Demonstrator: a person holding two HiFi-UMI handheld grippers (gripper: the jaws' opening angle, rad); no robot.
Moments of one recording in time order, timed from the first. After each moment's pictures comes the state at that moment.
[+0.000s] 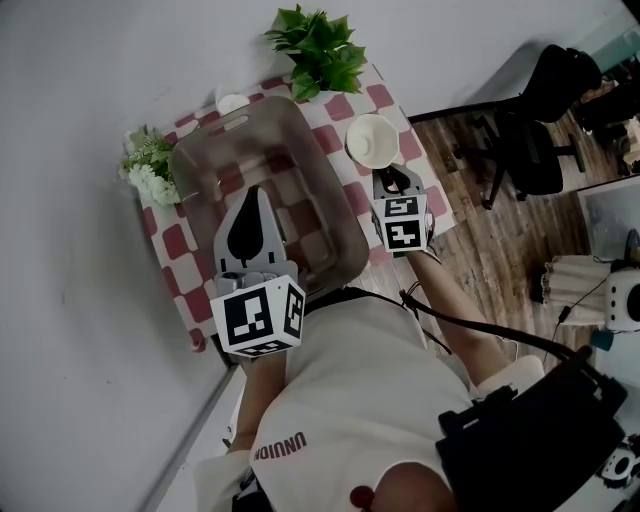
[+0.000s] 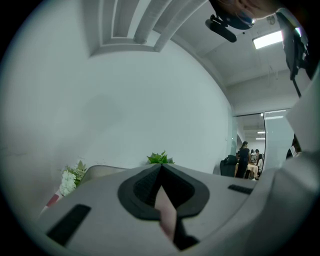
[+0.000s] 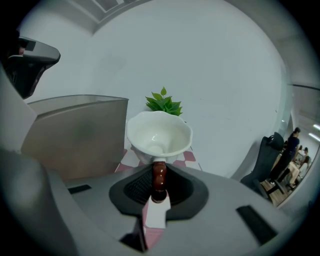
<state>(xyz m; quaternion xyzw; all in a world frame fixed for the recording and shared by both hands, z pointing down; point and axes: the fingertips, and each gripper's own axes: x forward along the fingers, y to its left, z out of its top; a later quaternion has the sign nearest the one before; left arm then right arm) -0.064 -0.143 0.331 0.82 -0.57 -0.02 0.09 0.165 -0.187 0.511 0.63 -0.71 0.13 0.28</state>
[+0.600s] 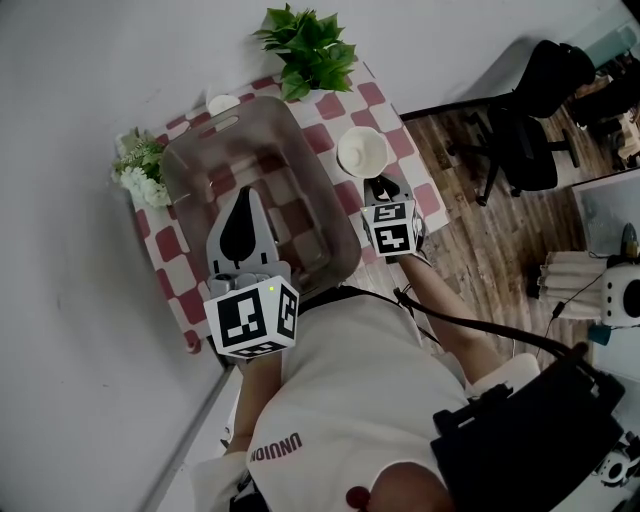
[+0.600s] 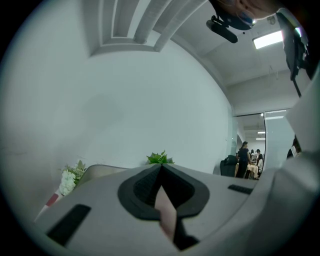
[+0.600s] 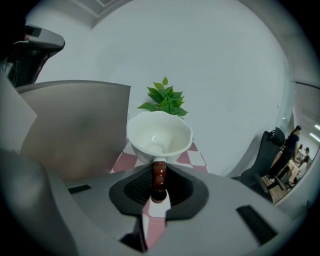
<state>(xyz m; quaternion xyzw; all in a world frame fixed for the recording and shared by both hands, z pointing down) -0.060 -0.144 0.332 0.82 -0.57 -0.02 0.09 0.167 -0.174 0.541 0.62 -0.71 0.14 0.30</state>
